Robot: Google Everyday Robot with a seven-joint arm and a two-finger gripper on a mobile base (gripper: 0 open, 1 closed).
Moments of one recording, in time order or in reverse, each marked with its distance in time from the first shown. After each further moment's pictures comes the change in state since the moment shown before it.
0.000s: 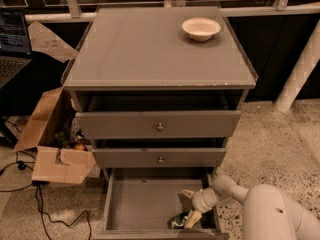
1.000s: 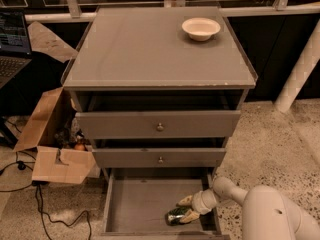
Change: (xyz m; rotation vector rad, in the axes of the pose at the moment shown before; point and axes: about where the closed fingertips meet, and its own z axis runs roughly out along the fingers) arm 0.002 0.004 0.008 -0.004 -0.015 0.005
